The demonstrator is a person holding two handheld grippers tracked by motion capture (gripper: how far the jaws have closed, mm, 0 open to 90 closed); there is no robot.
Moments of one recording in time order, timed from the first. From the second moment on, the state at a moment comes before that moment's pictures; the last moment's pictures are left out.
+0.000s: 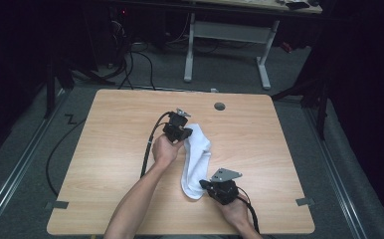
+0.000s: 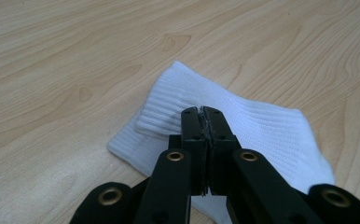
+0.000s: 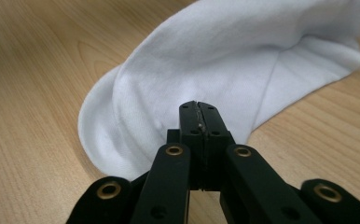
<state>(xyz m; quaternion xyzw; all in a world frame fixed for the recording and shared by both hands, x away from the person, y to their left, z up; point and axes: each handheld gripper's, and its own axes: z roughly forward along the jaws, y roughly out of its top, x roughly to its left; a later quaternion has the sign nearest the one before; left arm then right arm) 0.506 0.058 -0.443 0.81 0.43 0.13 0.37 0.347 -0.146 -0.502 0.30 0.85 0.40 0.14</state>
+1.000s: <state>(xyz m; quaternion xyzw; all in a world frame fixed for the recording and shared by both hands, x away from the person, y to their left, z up) 0.498 0.078 -0.432 0.80 0.43 0.14 0.39 0.410 -0.128 -0.499 0.36 0.85 0.37 0.13</state>
